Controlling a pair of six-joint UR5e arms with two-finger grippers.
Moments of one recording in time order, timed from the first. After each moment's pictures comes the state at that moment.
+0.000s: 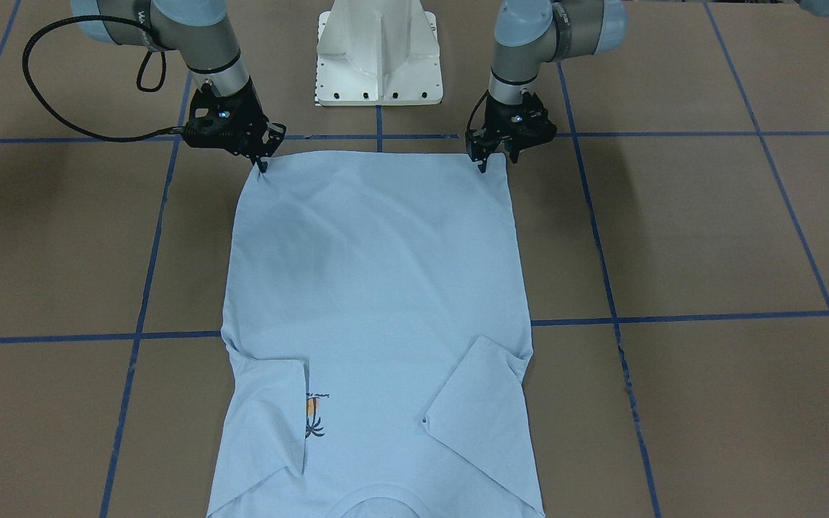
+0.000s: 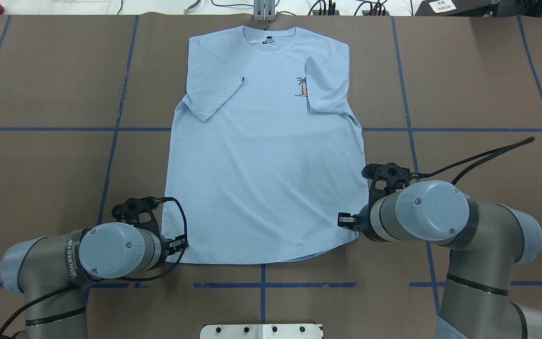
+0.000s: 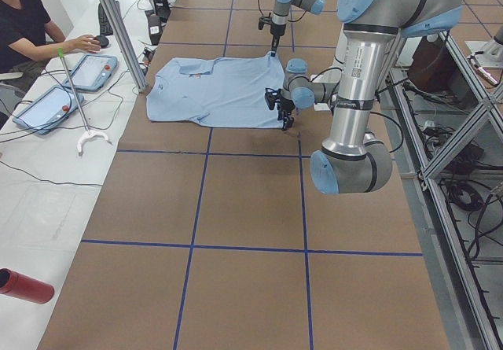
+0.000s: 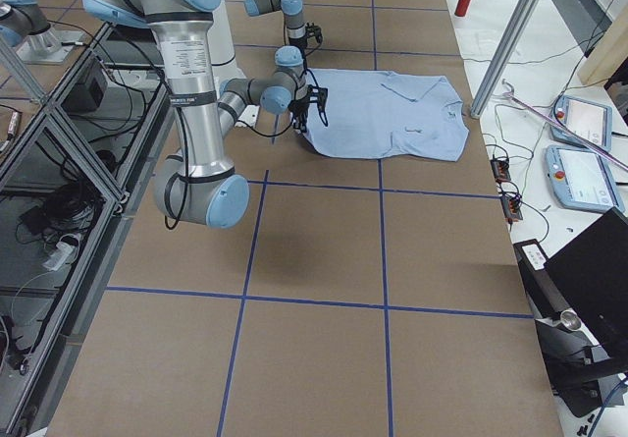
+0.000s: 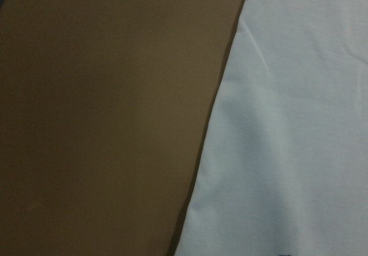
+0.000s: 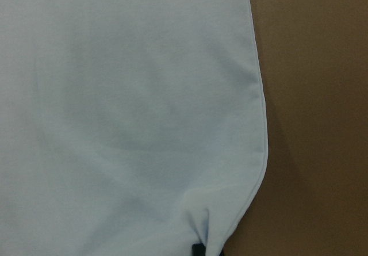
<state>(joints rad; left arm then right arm) -0.27 -1.84 -1.95 -1.69 -1.63 -1.67 0.38 -1.34 2.05 -1.44 1.73 1.45</state>
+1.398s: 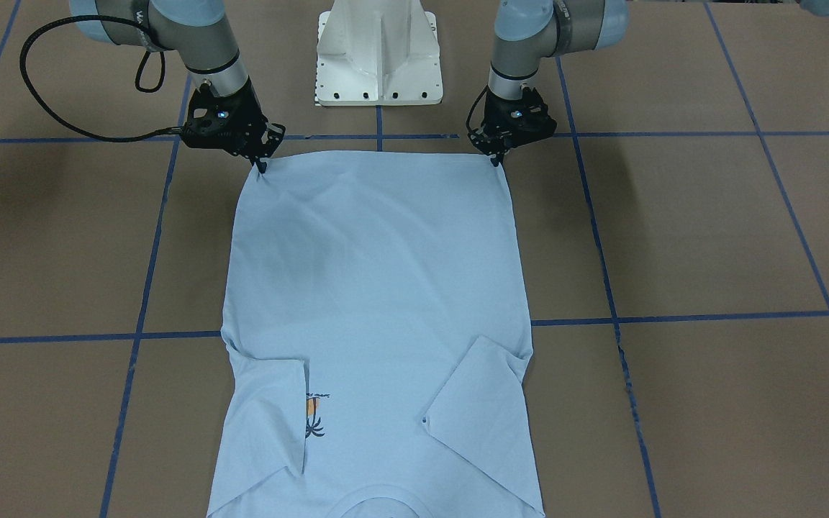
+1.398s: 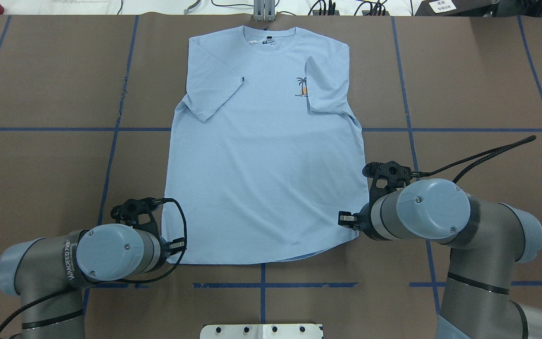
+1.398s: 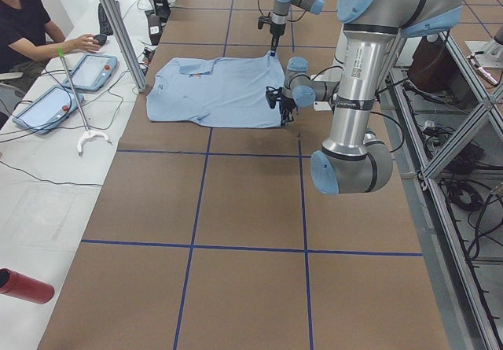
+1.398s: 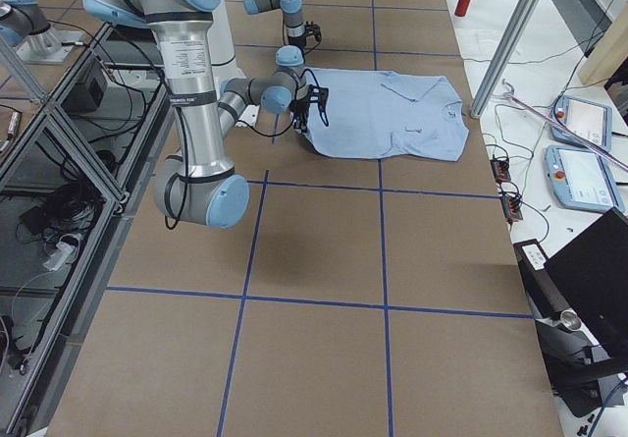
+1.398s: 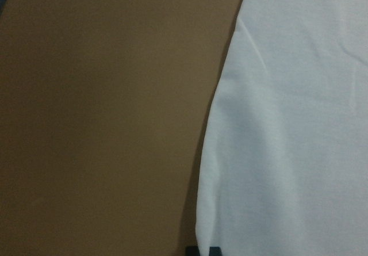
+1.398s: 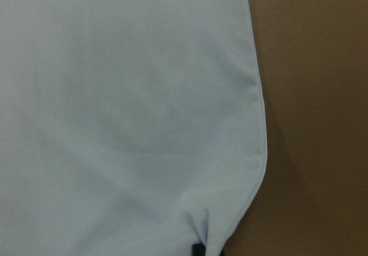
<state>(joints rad) -0.26 -1.84 -1.98 -1.66 -1.63 -1.67 0.39 -1.34 2.05 -1.44 1.74 1.45</state>
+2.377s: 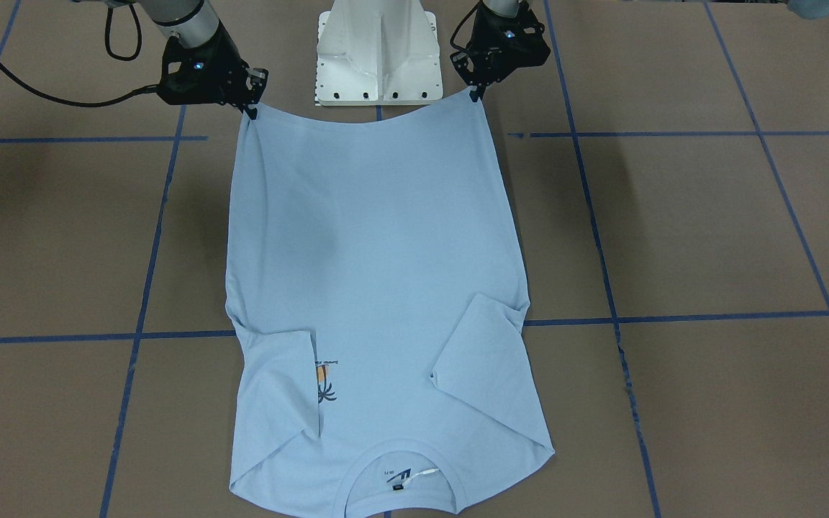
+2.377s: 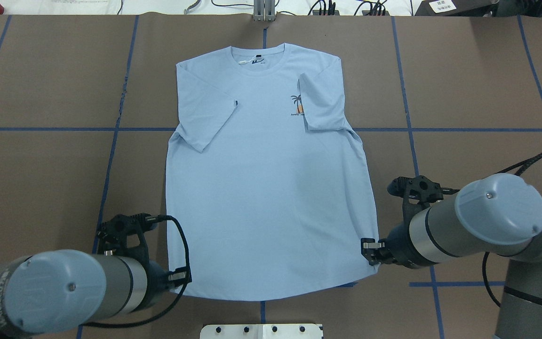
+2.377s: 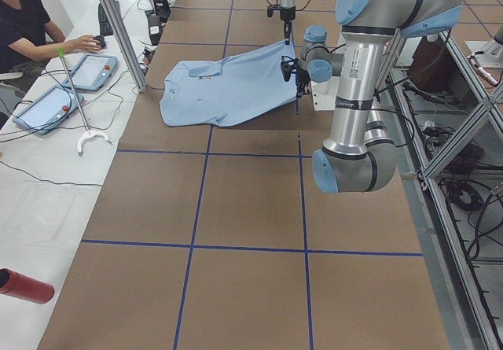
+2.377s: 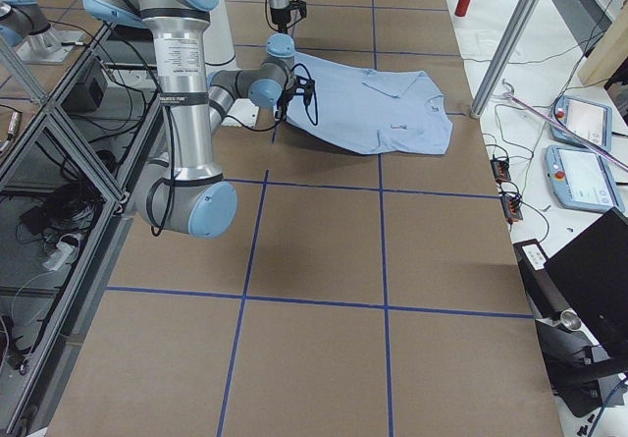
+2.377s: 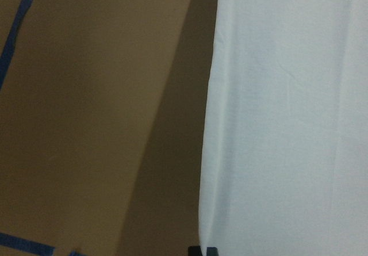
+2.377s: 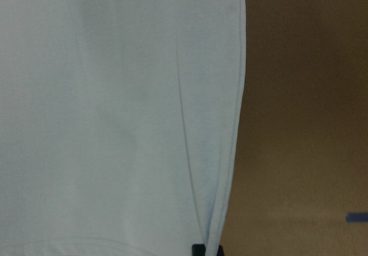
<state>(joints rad) -0.16 -1.84 -2.29 -1.50 -1.64 -1.67 0.40 -1.48 2.26 -1.45 2.01 1.45</state>
